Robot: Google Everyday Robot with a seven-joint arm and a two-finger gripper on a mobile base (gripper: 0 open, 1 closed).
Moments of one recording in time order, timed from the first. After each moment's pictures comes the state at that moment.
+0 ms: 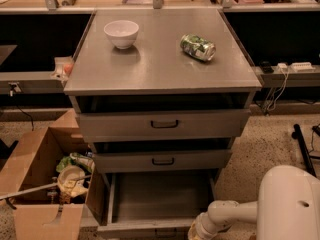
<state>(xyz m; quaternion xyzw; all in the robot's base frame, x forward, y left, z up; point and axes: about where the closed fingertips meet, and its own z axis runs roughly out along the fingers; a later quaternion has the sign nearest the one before) 0.409 -0.162 0.161 -0.64 0.74 0.16 0.11</state>
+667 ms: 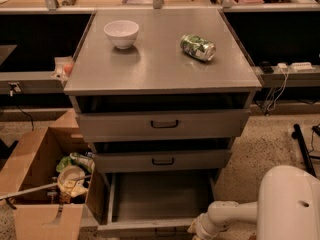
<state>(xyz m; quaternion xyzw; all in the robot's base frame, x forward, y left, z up) 0.409 -0.162 0.161 -0.64 0.74 0.16 0.11</state>
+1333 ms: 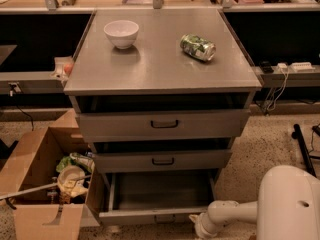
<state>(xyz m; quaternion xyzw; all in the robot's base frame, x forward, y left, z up) 0.409 -0.162 0.161 -0.64 0.74 0.16 0.11</state>
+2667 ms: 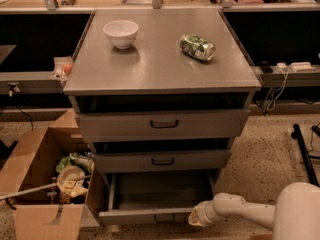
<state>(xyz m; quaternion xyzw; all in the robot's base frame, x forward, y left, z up) 0.480 -0.174 0.165 -0.68 0.69 0.12 0.21</state>
